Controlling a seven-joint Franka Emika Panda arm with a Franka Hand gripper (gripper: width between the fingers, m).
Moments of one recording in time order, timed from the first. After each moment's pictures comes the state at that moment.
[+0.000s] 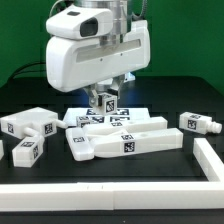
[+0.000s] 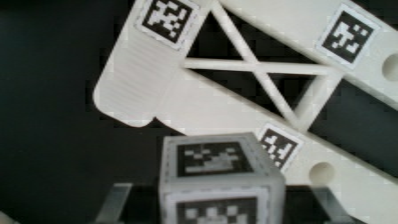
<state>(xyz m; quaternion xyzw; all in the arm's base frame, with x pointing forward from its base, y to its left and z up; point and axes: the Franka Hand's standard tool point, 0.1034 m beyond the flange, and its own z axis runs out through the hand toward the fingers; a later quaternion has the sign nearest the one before) 0.522 -0.026 0.099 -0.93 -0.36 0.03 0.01</state>
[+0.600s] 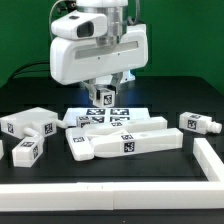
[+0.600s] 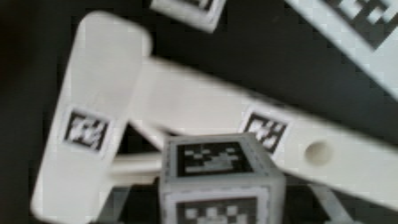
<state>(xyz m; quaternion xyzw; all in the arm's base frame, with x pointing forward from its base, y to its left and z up) 0.458 -0.026 0.090 -0.95 -0.31 0.02 0.00</state>
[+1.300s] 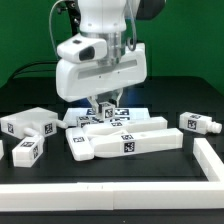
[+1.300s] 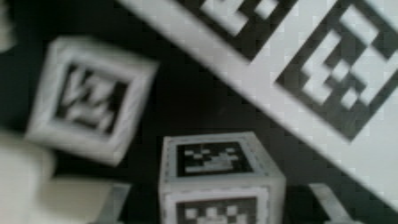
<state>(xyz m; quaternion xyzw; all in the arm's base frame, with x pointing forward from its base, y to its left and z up) 0.394 -0.018 0.033 -0.96 -0.29 0.03 0.02</state>
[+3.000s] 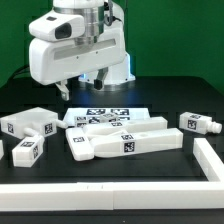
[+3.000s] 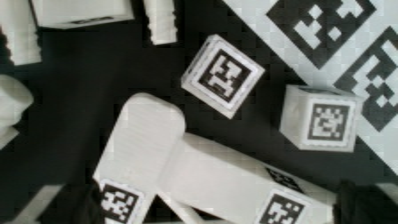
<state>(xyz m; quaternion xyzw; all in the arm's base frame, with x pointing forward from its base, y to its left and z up) 0.434 -0.082 0.081 -0.93 -0.37 0.05 0.02</state>
